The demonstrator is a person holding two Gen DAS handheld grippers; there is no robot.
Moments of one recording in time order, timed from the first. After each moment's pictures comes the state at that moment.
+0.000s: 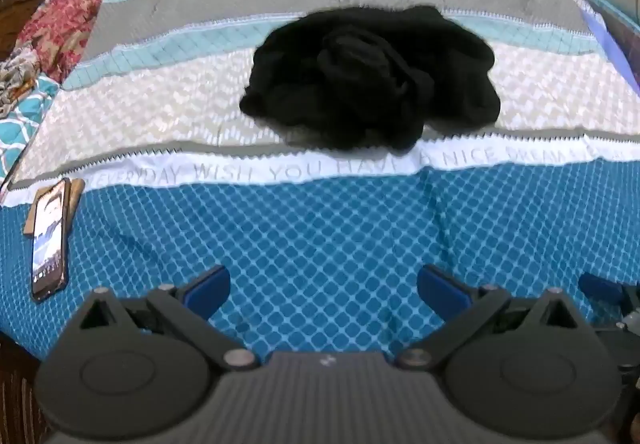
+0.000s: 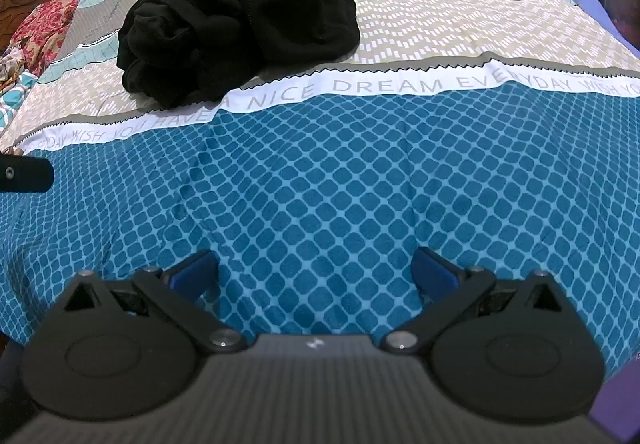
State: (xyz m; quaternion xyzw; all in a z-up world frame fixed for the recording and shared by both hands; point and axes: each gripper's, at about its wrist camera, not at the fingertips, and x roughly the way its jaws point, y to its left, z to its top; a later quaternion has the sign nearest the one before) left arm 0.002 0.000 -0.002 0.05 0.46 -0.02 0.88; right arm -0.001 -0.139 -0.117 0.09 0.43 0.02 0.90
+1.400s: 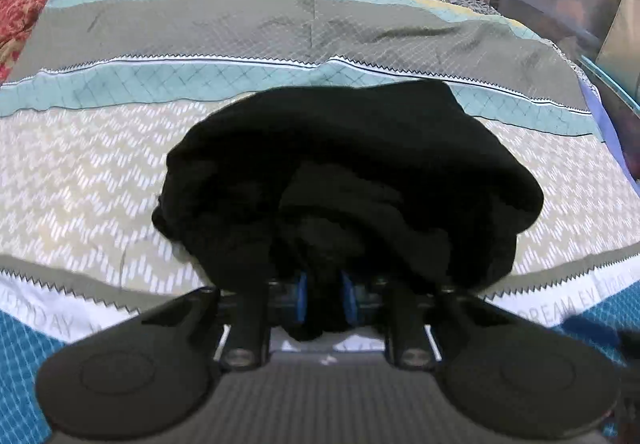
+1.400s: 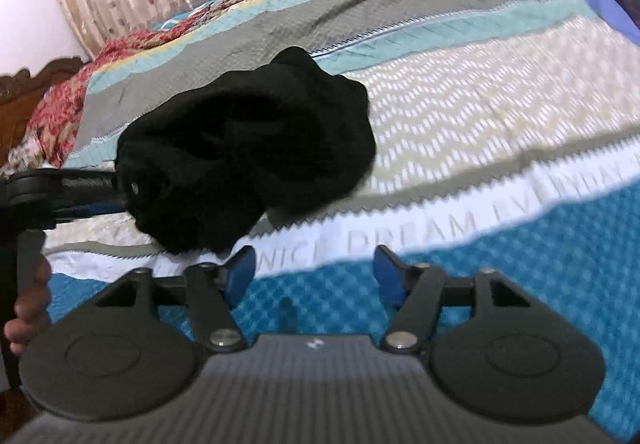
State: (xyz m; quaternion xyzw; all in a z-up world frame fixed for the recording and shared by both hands) left arm 0.162 -0.015 -0.024 -0.02 0.42 -0.09 0.90; right arm 0.092 -0.173 -0.080 0.16 0.36 0.05 0.92
